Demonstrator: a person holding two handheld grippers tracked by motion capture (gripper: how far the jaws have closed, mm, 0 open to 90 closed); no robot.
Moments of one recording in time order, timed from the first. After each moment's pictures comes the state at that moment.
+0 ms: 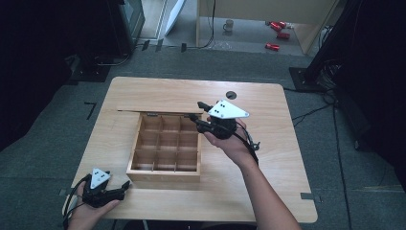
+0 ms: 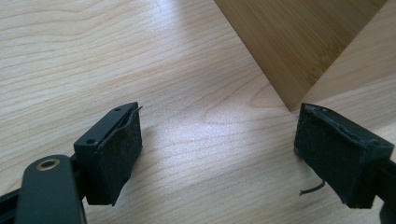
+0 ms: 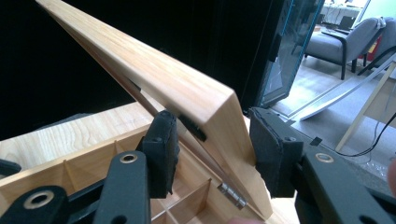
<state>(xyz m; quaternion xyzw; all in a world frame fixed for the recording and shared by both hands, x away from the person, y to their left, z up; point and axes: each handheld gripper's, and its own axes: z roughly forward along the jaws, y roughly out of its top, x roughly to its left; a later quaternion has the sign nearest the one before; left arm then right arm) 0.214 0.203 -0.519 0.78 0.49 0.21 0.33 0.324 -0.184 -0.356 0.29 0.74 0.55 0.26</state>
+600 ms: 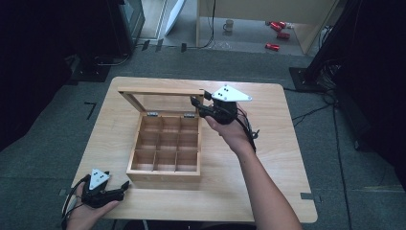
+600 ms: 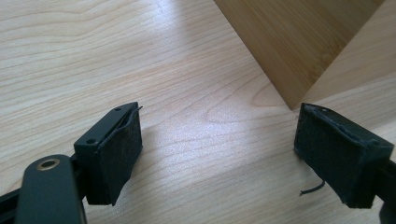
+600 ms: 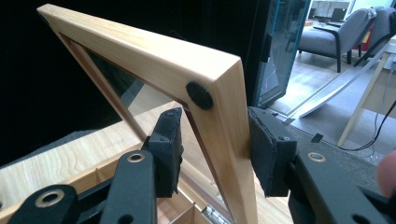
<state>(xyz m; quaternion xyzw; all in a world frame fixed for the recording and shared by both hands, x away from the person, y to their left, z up) 0.212 0.205 -0.520 0.78 0.49 0.21 0.33 0.357 -0.189 -0.342 0.33 0.71 0.57 0.25</state>
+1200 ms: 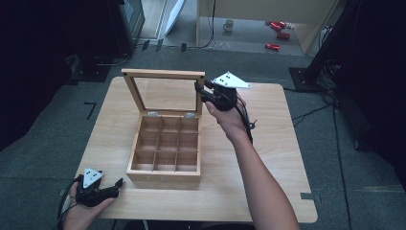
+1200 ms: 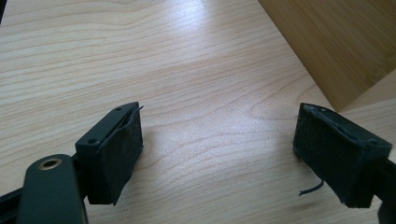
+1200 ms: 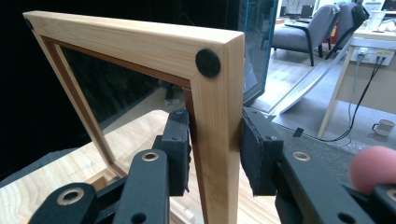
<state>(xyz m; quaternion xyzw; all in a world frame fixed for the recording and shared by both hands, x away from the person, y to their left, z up) 0.214 0.219 -0.519 0.76 0.52 0.23 0.32 0.391 -0.190 -0.336 0.37 0.68 0.57 0.27</state>
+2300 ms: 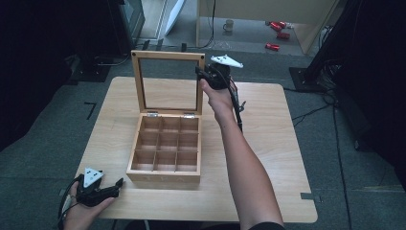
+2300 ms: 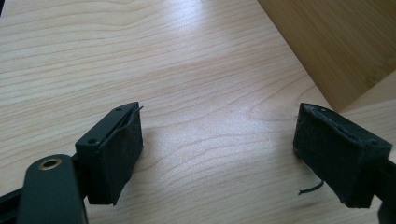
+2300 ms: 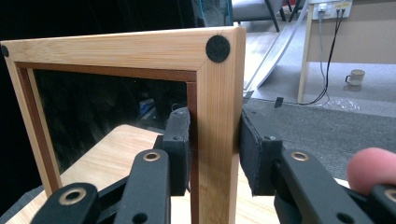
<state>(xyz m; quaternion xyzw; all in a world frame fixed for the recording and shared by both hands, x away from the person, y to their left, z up) 0.215 0.218 -0.519 0.76 0.52 0.23 0.32 0.465 -0.178 -0.340 0.49 0.64 0.54 0.24</state>
